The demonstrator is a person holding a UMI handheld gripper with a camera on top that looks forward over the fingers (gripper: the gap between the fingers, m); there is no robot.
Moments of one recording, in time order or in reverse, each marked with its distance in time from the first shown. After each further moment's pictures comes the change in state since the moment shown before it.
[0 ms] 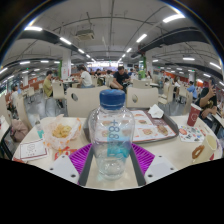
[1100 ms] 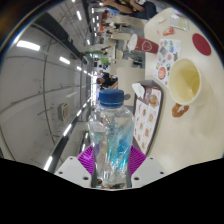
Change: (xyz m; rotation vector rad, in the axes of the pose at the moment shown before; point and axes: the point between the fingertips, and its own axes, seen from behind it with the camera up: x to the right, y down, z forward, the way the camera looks) arm 0.147 -0.118 -0.119 -0.015 -0.533 1.426
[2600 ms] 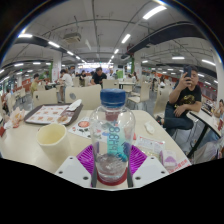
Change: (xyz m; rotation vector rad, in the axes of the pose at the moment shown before) arm 0.183 -0.296 -0.137 0.086 0.589 -1.431
